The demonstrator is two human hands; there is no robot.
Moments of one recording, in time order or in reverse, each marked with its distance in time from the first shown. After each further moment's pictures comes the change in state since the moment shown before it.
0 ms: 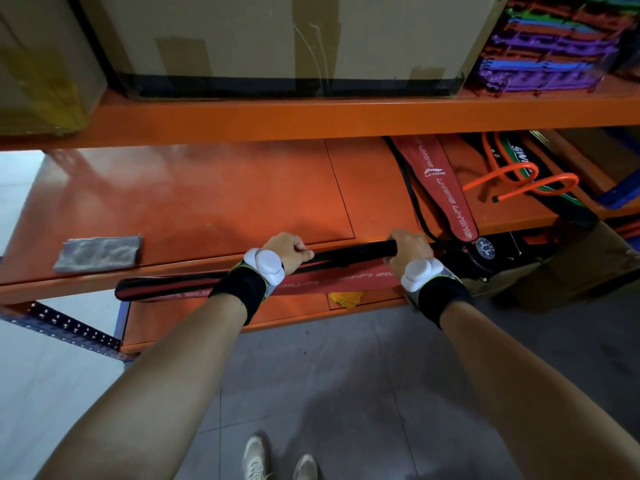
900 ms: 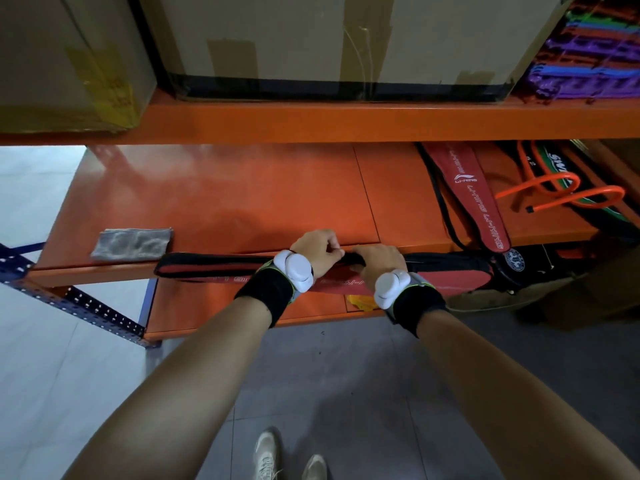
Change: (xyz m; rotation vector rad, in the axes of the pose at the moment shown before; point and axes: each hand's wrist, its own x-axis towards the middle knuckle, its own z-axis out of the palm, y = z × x) left_hand -0.018 0.012 -0.012 0.020 0.067 0.125; right_hand 0.005 -0.083 0.048 -0.233 -0.198 -0.264
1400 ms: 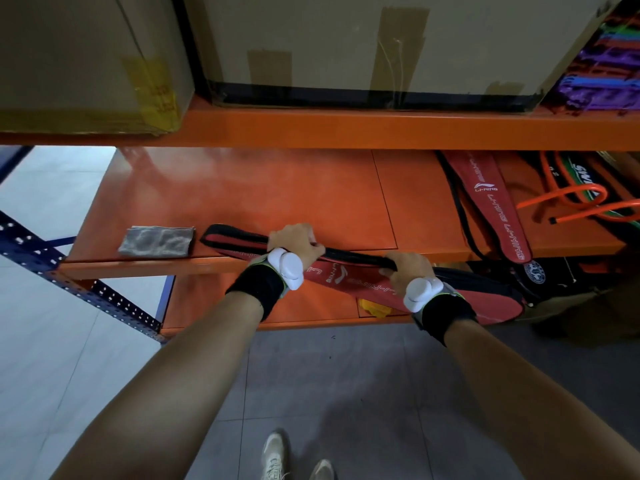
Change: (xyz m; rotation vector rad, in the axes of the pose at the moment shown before) left_hand -0.011 -0.028 -0.051 0.312 0.110 -0.183; right_hand -0.005 0.015 0.001 0.120 0.036 0.085
